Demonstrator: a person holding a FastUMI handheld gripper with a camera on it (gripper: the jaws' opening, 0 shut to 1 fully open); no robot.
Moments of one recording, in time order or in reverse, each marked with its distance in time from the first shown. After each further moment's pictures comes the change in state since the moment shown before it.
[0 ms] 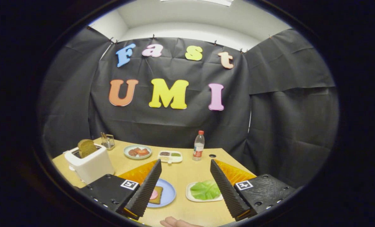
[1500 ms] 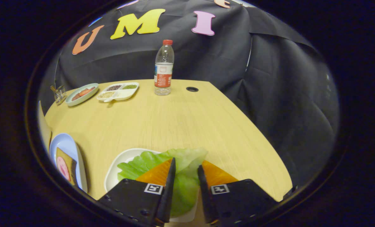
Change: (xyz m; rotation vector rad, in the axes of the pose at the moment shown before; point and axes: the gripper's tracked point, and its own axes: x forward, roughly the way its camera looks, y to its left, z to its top) arm 0.208 -0.120 -0.212 -0.017 0.580 -0.122
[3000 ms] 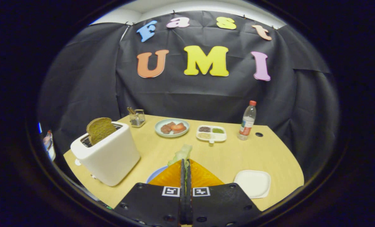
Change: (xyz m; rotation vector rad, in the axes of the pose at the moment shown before) arm -0.230 0.251 0.041 -0.144 -0.293 0.499
